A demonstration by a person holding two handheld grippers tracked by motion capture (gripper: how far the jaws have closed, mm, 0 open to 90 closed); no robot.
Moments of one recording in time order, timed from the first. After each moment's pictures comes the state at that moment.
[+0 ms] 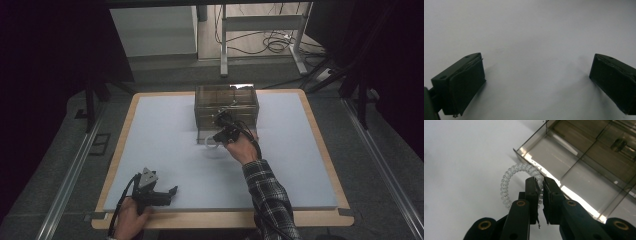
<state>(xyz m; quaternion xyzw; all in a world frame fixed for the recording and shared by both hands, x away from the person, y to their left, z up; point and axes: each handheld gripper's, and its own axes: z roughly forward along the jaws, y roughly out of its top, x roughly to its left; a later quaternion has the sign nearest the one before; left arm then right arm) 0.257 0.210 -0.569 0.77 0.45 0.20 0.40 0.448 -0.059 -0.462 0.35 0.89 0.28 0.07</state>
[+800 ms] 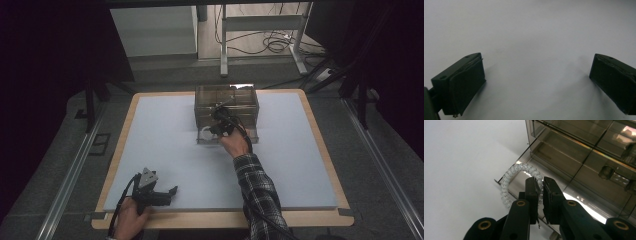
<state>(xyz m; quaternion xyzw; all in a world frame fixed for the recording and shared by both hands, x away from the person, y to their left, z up) 0.257 0.210 -0.569 0.77 0.45 0.20 0.40 0.477 -0.044 -0.475 0.39 0.86 0.30 0.10</state>
